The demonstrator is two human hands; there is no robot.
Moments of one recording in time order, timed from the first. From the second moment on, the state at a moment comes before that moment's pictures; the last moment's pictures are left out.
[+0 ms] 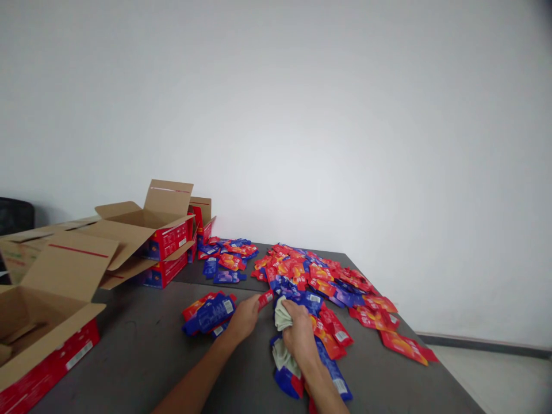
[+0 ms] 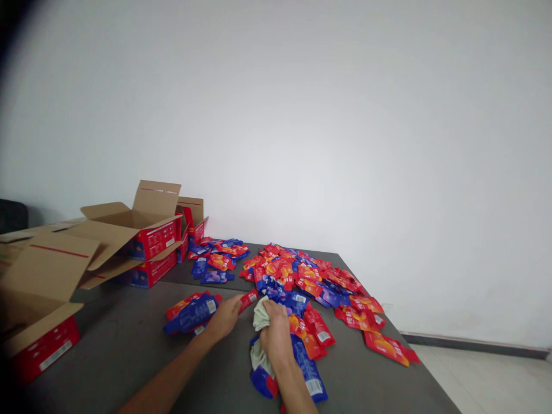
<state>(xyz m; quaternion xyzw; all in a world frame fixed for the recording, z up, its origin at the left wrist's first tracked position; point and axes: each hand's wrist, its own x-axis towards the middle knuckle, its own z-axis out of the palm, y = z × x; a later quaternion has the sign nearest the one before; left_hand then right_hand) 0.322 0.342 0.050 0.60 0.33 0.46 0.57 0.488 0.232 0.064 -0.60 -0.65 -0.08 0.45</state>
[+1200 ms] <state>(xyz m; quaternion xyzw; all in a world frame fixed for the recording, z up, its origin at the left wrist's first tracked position) 0.298 0.298 0.078 0.48 0.05 0.36 0.80 0.450 0.219 0.079 -0.51 -0.75 -0.02 0.41</state>
